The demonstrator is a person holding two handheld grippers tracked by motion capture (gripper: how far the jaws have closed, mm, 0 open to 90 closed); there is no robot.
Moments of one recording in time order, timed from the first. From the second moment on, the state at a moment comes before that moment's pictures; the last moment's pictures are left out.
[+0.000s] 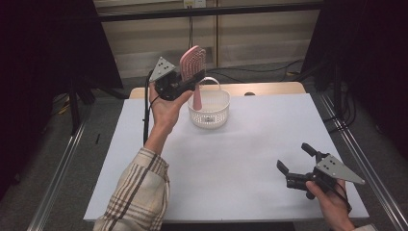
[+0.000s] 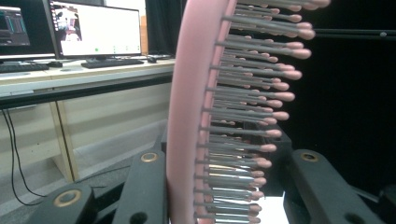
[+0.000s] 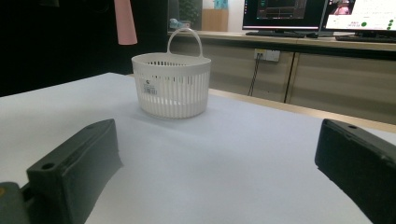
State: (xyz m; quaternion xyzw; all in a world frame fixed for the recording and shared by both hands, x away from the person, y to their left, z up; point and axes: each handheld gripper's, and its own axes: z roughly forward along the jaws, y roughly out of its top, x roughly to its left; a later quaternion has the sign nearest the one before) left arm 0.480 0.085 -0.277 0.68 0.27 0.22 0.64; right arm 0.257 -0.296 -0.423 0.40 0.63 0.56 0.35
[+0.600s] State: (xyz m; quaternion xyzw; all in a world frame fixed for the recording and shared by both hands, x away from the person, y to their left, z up) left arm 0.505 0.066 -0.293 0.67 0.28 0.24 0.64; right arm 0.255 -0.296 -0.423 0.40 0.63 0.56 0.35
